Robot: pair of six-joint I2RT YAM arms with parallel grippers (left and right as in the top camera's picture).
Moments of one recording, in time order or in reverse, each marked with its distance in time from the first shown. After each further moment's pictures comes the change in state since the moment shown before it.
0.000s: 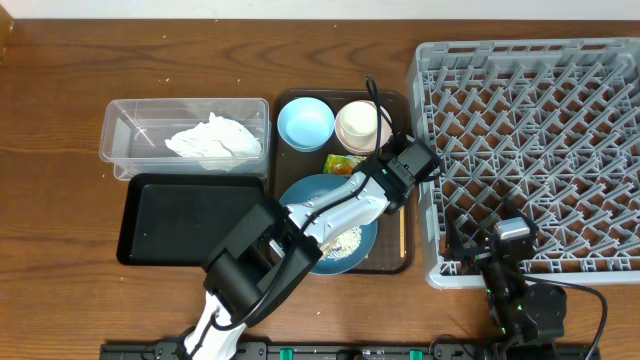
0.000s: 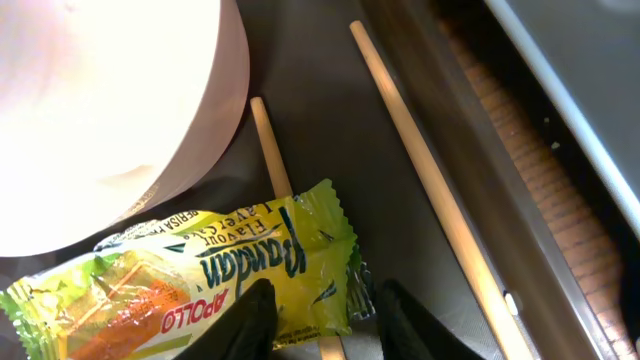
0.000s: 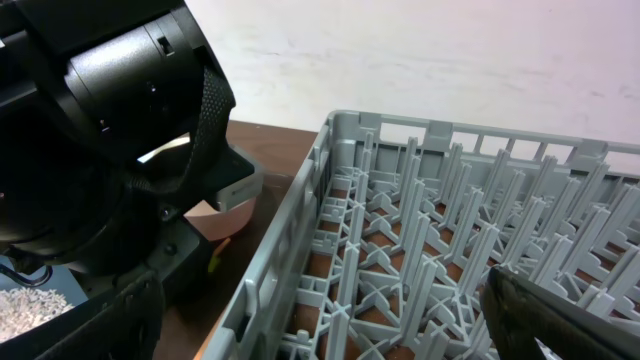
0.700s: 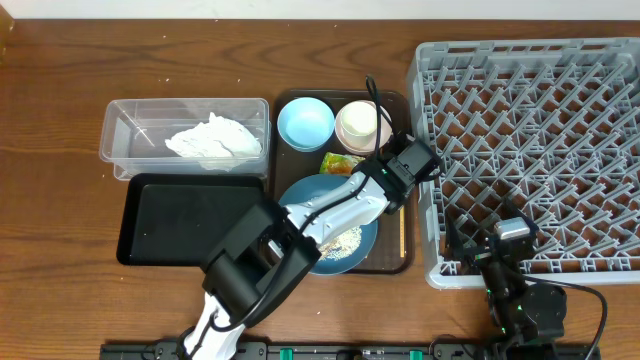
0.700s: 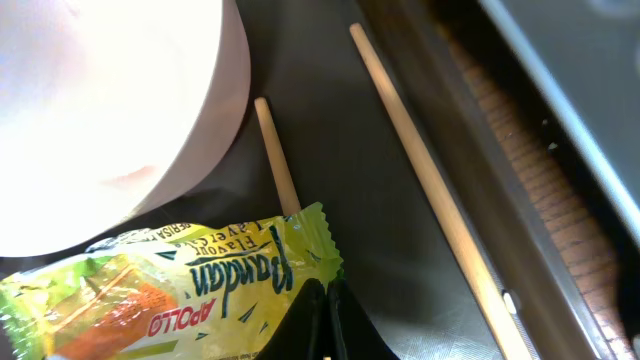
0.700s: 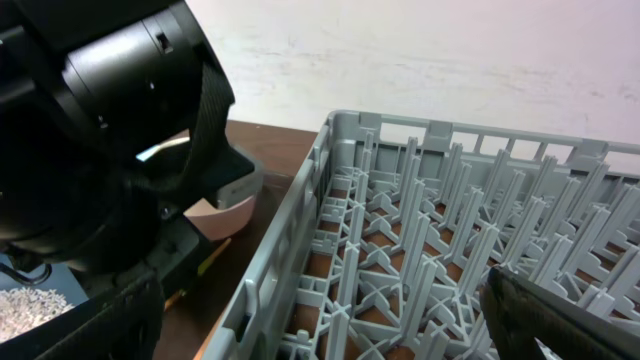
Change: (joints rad) left arm 0.000 -0.011 0.000 0.000 0.000 0.004; right arm 0.000 0.000 0.000 0.000 0.000 0.000
